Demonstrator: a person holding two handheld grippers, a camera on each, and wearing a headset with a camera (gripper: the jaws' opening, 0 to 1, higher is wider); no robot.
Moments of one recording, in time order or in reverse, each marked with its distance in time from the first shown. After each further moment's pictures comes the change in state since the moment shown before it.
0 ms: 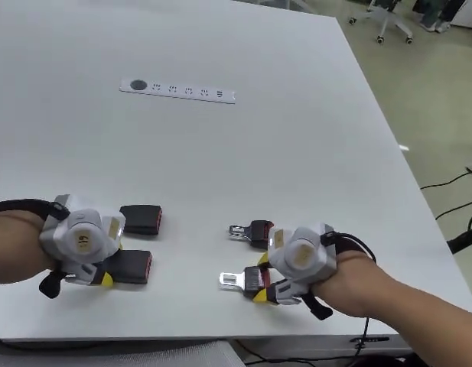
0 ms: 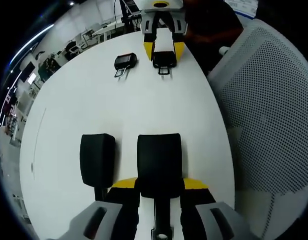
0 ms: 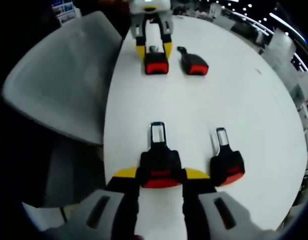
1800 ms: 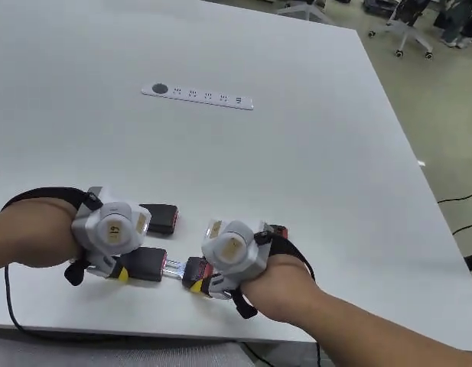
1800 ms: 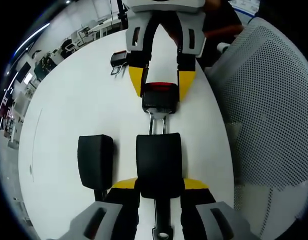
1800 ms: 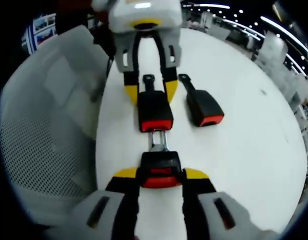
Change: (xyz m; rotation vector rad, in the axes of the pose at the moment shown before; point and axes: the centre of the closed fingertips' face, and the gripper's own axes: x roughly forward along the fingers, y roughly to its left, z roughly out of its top) left arm 0.006 0.002 -0.006 0.016 0.042 -0.027; right arm 0.049 0.000 0.108 0.016 -0.108 -0.052
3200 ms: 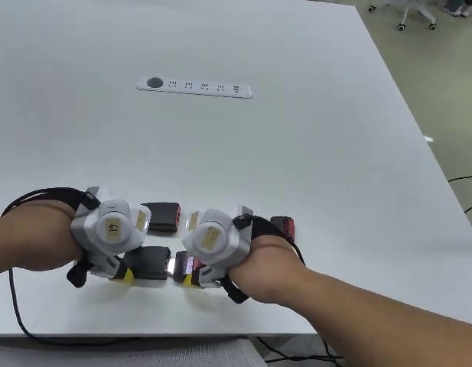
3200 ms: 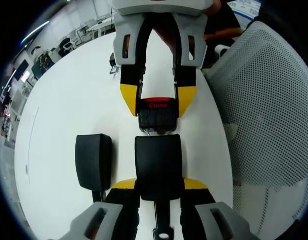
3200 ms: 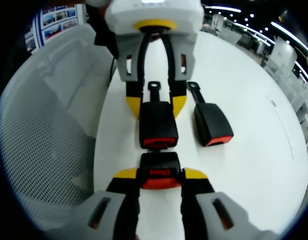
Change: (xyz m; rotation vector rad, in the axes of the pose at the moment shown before) left arm -0.002 -0.003 0.005 -0.011 -0.008 -0.042; right arm 0.019 0.000 0.024 -0.044 -0.005 0.062
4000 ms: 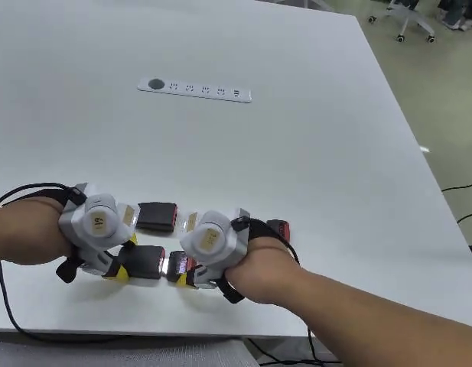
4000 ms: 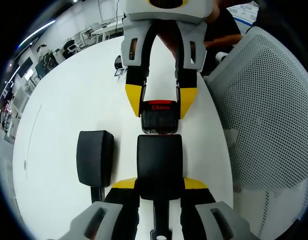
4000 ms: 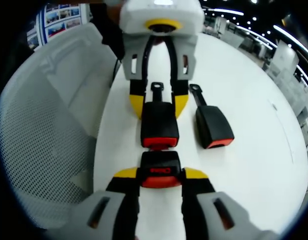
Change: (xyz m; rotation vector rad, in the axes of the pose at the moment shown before) left arm 0.003 0.003 -0.006 -0.031 -0.075 0.000; right arm -0.002 0.000 0.002 -0.025 -0.021 0.009
